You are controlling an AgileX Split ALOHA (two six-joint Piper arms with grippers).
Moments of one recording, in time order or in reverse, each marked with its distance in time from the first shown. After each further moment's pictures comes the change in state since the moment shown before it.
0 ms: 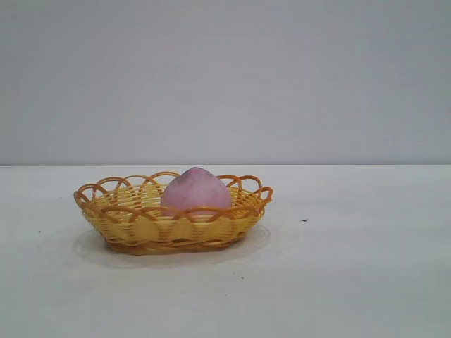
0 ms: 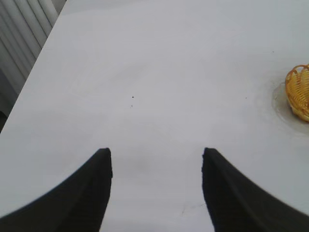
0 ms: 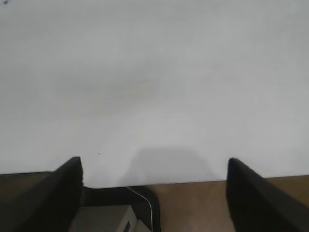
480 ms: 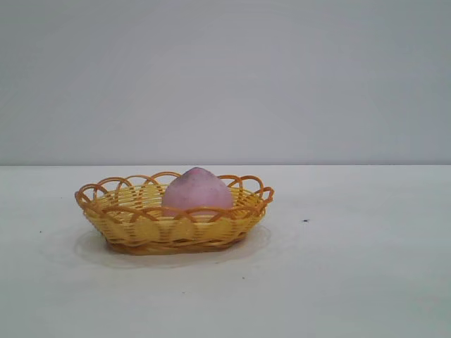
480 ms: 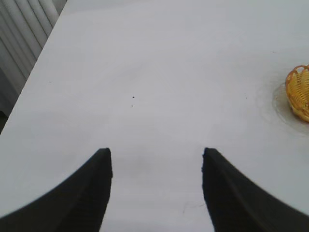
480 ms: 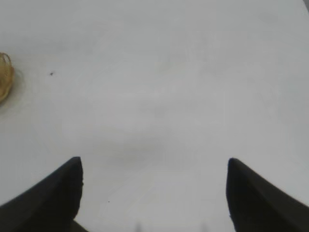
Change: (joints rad) left arm 0.000 0.000 0.000 0.000 0.000 0.000; right arm 0.000 -0.369 0.002 0.004 -0.008 -0.059
